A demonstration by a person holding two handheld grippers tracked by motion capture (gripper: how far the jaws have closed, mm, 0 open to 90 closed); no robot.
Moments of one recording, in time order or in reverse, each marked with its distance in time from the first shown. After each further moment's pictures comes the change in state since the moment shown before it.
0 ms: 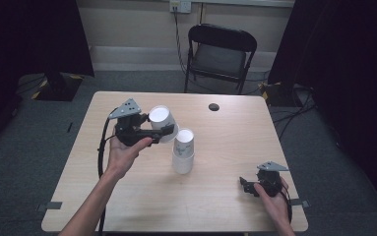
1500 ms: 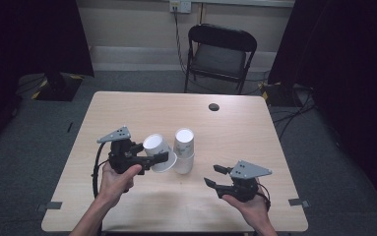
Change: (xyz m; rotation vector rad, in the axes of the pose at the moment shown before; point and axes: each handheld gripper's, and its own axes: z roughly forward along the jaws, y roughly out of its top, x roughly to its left) left arm -0.016 -0.058 -0.022 0.030 -0.149 -0.222; right arm 0.115 0.069 -0.065 -0.293 0.442 -0.300
